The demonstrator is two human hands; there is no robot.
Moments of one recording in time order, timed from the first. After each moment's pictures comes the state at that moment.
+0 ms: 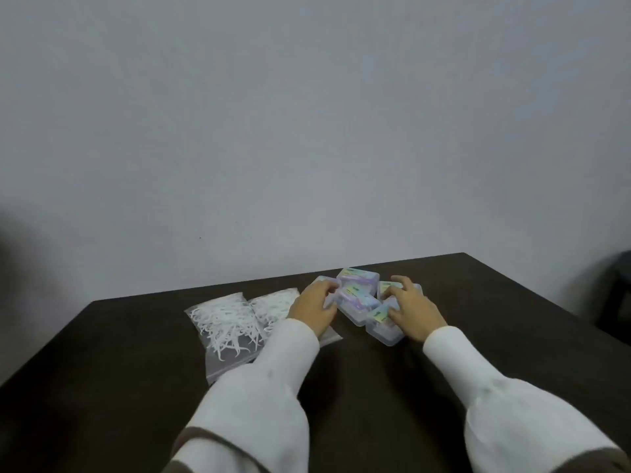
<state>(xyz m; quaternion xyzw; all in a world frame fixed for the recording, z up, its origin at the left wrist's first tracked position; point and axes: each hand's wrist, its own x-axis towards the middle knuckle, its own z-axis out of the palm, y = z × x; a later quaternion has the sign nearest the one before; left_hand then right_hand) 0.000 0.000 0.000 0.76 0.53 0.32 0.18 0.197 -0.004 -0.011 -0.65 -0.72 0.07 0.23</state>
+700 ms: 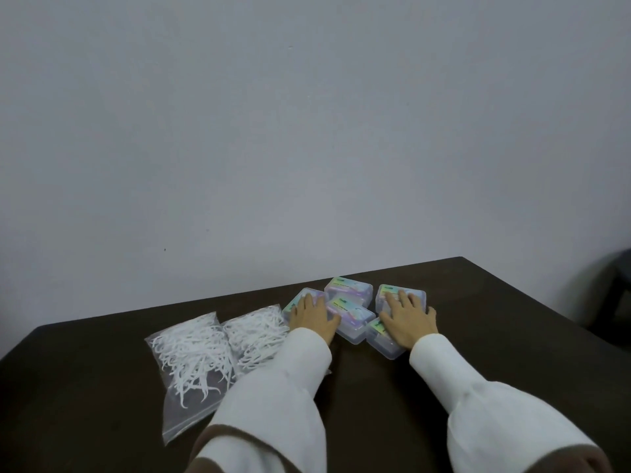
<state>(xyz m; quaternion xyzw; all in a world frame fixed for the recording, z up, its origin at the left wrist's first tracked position) 0.037 0.090 -0.030 0.74 0.65 0.08 0.13 0.212 0.062 -0.028 -0.75 -0.66 0.07 0.04</state>
